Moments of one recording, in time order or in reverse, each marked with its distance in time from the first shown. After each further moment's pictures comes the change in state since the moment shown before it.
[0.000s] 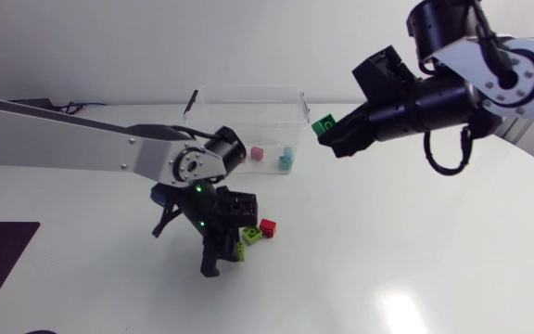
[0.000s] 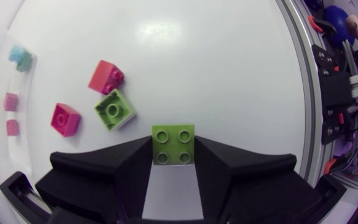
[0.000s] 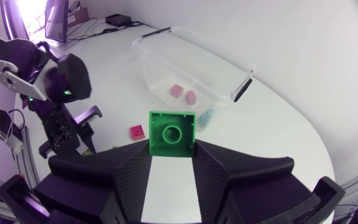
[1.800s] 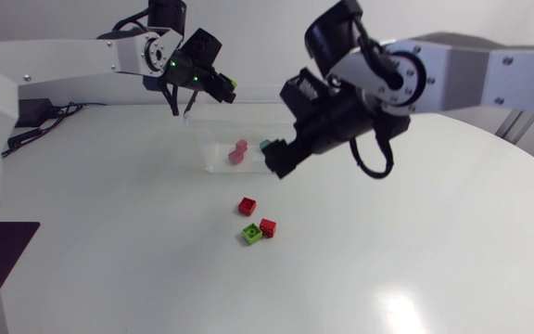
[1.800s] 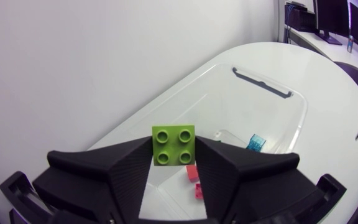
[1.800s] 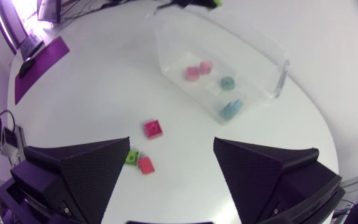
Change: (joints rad) left arm 0.338 0.330 0.743 0.435 -0.023 -0.496; right arm 0.242 0.204 0.126 -0.073 0.216 0.146
